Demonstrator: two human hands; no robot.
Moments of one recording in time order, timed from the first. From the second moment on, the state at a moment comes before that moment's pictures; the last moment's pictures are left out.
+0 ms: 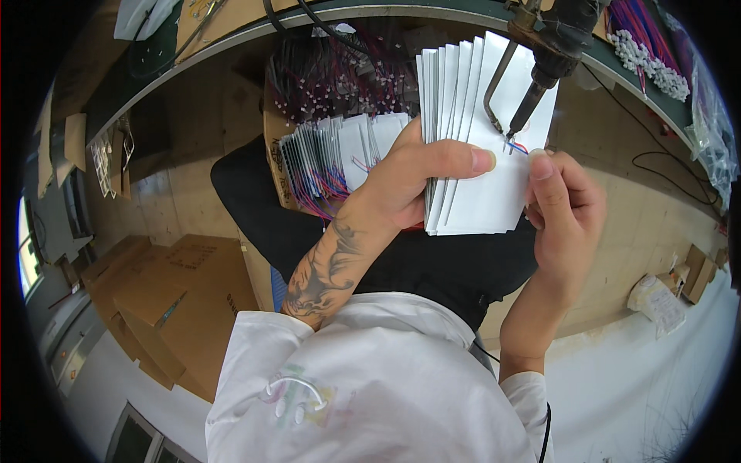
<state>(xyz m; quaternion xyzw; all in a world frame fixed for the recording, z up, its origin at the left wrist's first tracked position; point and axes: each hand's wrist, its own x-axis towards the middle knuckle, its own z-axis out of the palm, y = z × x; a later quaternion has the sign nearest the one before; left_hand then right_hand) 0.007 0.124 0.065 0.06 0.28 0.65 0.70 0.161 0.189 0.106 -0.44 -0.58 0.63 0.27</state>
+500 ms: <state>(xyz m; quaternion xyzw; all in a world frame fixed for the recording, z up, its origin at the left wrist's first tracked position) 0.011 0.114 0.051 0.04 0.27 0.64 0.72 0.166 0.181 0.095 -0.44 -0.58 0.64 0.25</state>
